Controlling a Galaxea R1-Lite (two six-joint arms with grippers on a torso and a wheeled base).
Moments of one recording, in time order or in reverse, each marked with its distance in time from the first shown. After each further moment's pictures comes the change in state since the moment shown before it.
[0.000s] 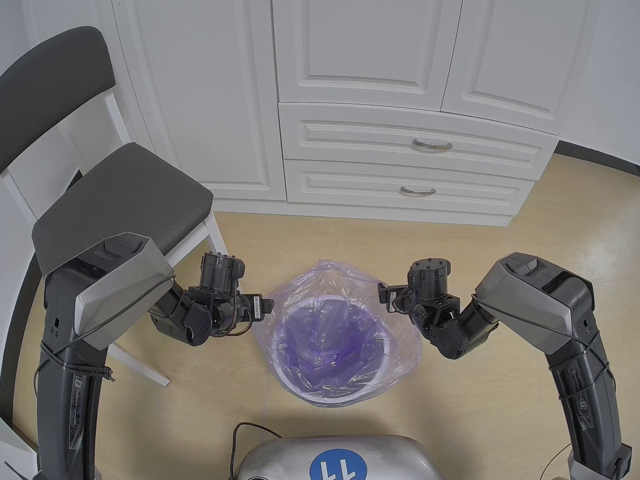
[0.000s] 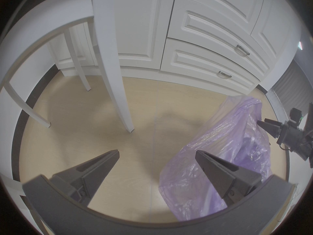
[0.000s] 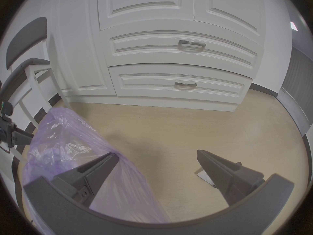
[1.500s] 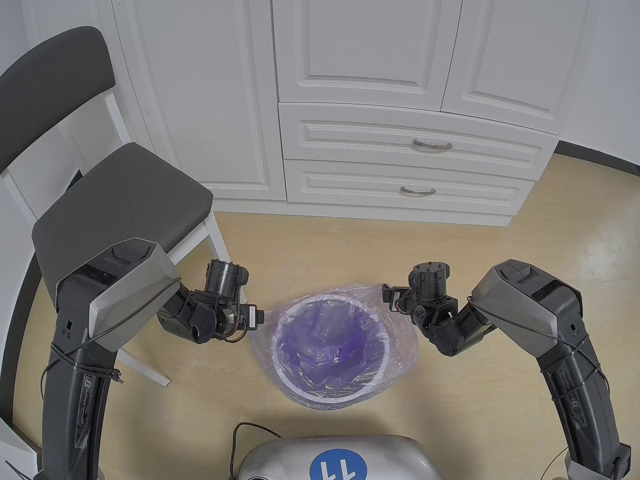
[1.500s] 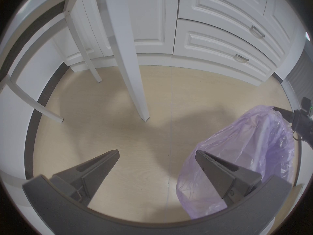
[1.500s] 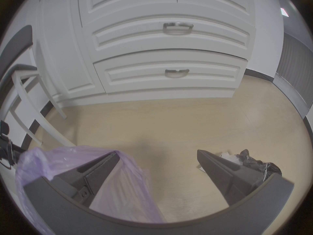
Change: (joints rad) left arm 0.011 0.071 -0.094 0.153 0.114 0.025; right arm -0.039 0.097 -0.125 0.059 0.014 0.109
